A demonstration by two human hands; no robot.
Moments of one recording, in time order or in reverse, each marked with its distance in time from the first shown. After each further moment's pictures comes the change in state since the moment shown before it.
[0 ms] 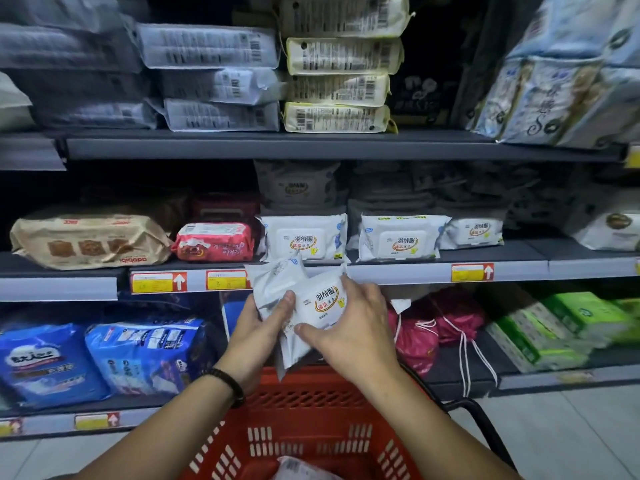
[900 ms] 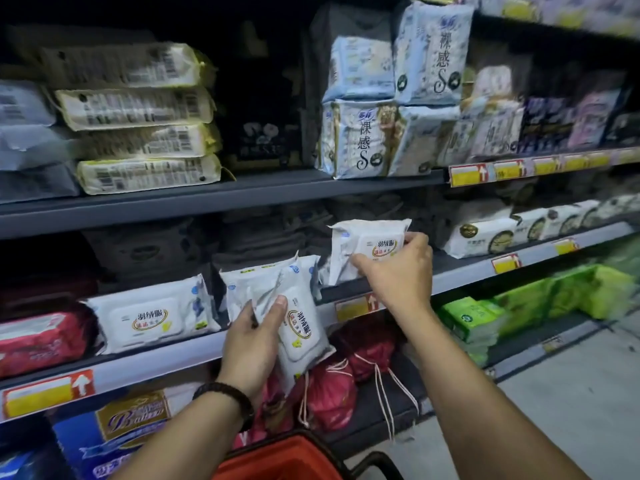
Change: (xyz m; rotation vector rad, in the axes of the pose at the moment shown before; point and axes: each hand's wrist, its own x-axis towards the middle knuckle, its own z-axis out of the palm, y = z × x) left_hand 0.052 -0.019 0.210 0.087 -0.154 0.025; right_hand 0.131 0.156 -0.198 0.218 0.620 0.300
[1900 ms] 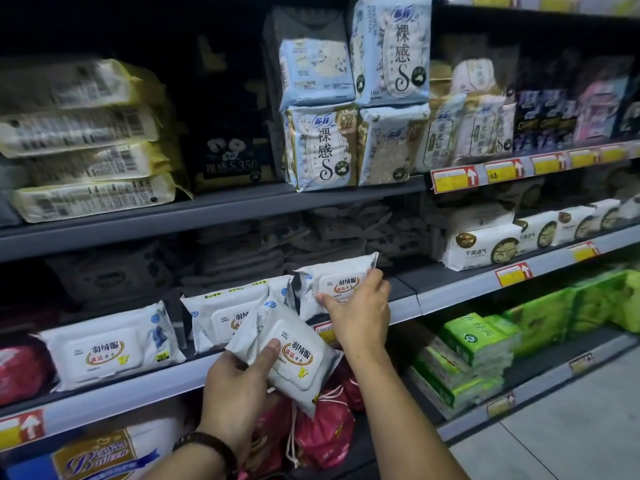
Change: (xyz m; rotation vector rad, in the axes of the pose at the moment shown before) left_hand 0.004 -0.028 0.046 0.108 0.142 -0.053; right_hand 0.016 0.063 0.061 -0.098 -0.092 -0.028
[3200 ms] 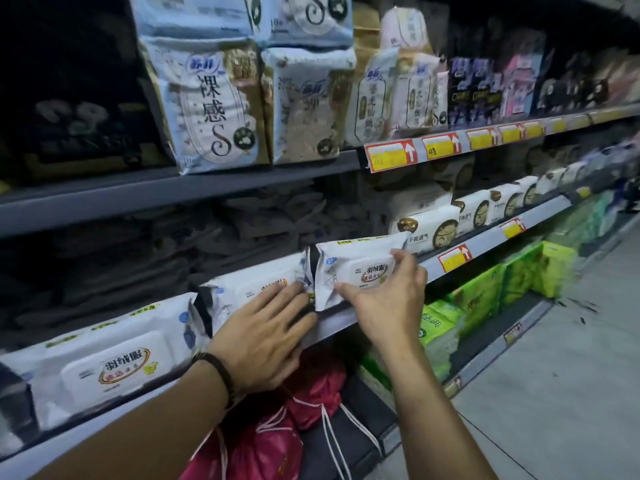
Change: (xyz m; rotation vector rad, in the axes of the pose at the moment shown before) left_hand 0.132 -0.015 0.120 1.746 -0.566 1.468; right_hand 0.074 0.084 -0.066 0.142 0.240 0.122
